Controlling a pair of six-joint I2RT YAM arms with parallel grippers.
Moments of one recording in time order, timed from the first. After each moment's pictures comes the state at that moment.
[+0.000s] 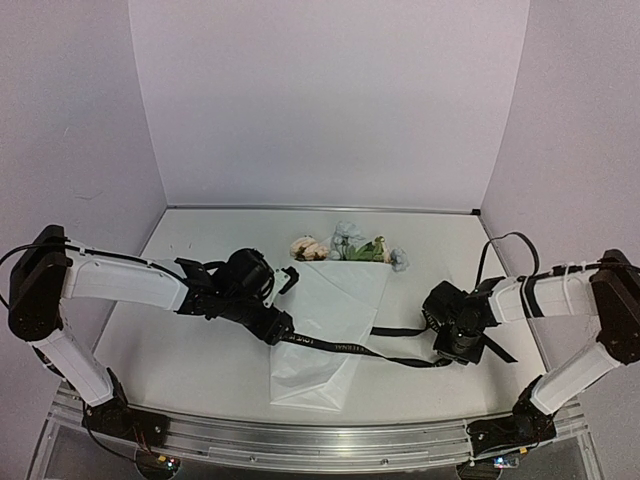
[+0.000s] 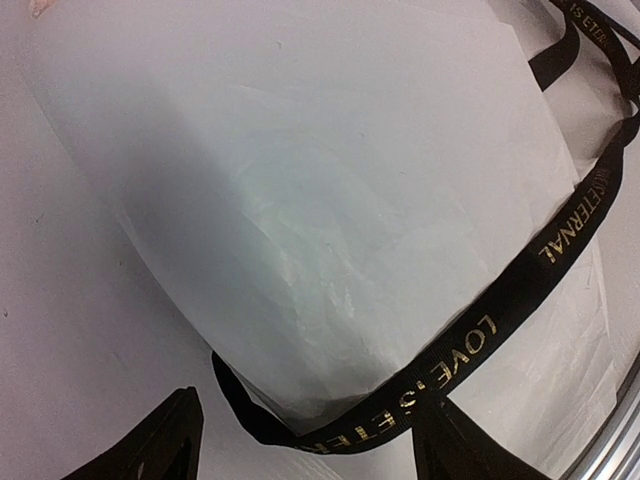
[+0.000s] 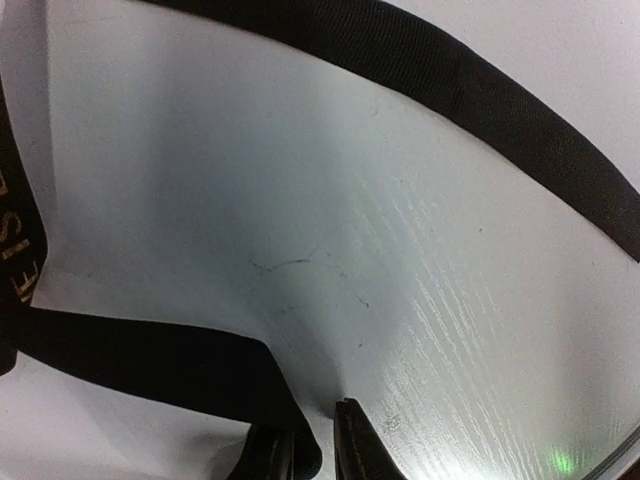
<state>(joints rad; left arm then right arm) -0.95 1.60 0.93 -0.26 -0.03 -0.20 0.68 1.48 0.67 -0.69 0.30 1.15</state>
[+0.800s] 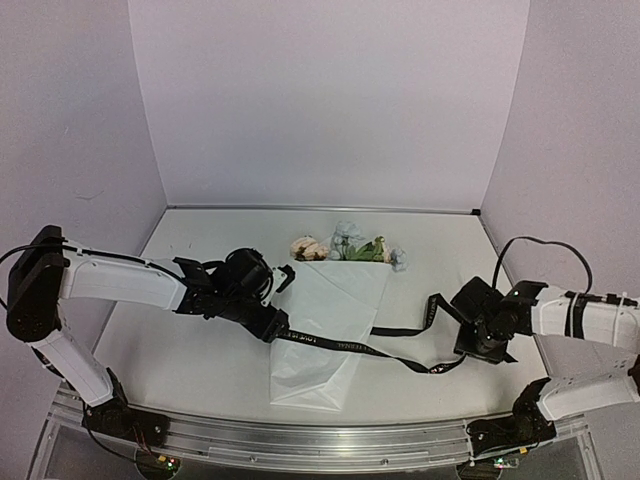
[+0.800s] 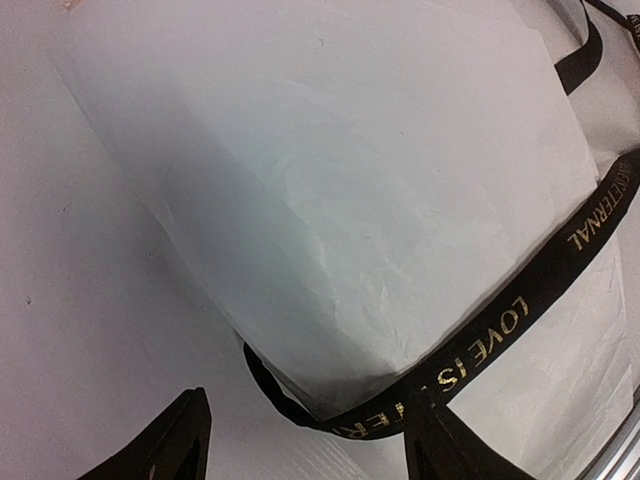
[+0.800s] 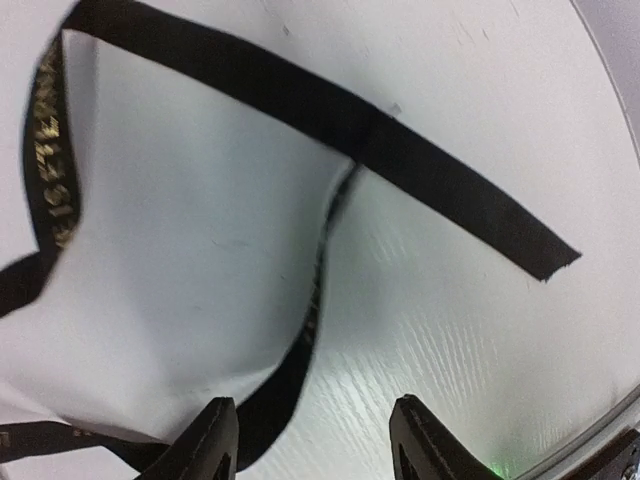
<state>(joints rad) -0.95 1.59 0.93 -0.29 -0.08 -0.21 0.65 1.16 0.62 -0.83 0.33 1.01</state>
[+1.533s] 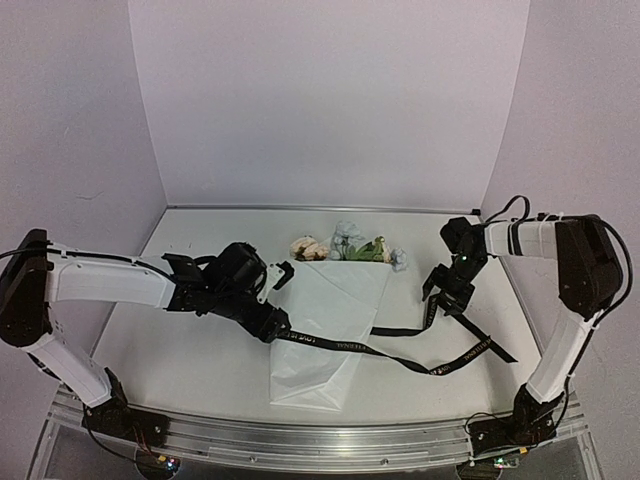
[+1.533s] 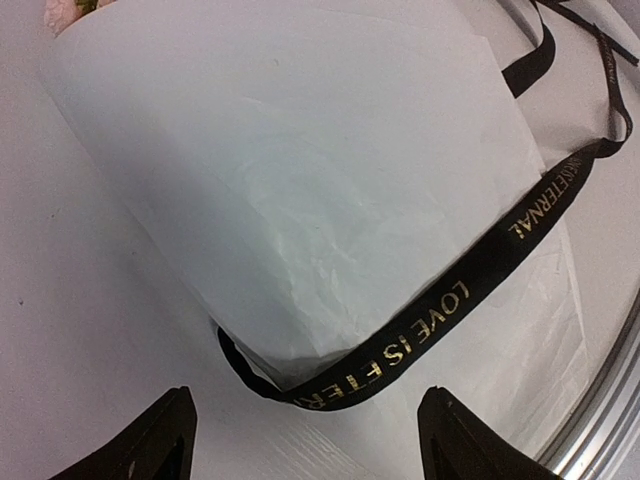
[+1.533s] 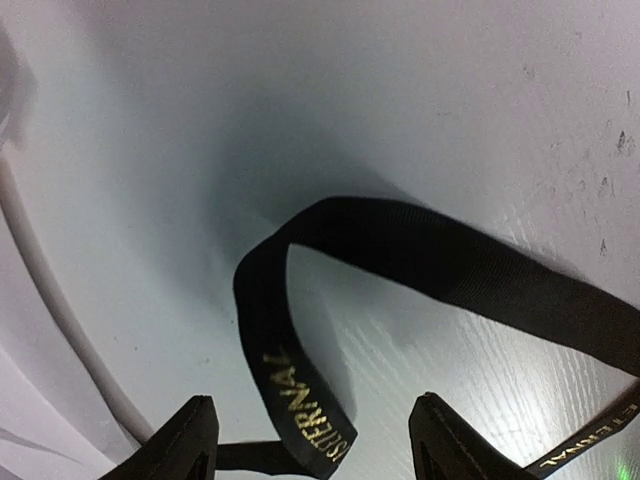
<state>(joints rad) -0.95 1.52 0.93 -0.33 -0.01 -0.20 0.29 1.81 1.16 -0.72 -0.14 0.90</state>
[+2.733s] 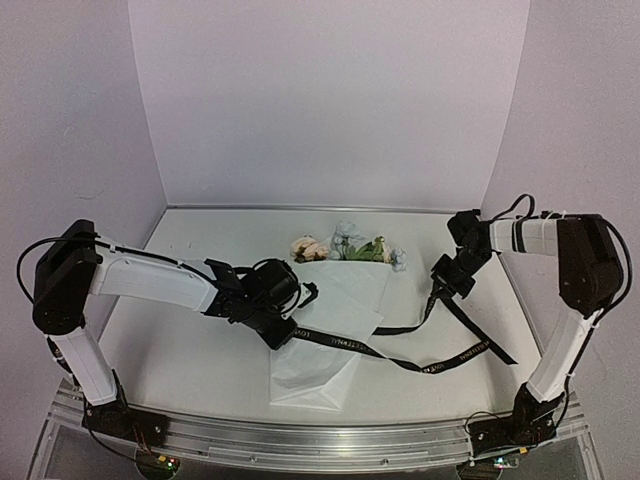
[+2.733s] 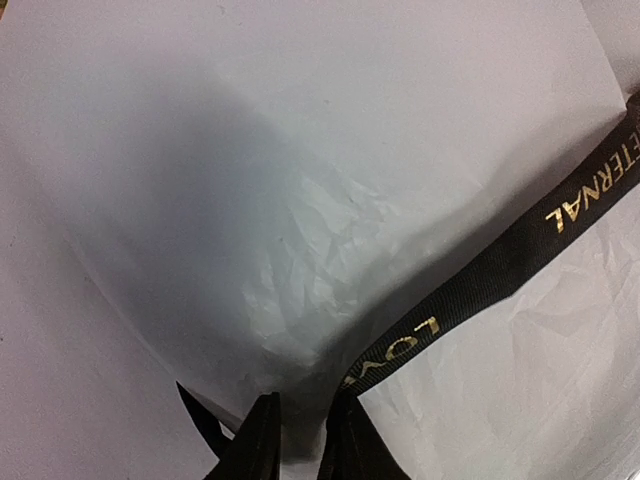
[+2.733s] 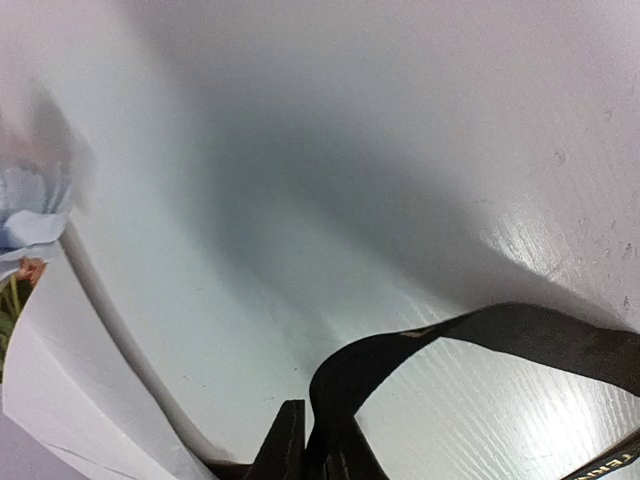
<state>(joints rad) -1.03 1.75 1.07 -0.40 -0.12 -0.13 0.23 1.80 1.18 -0.64 -0.20 0.93</state>
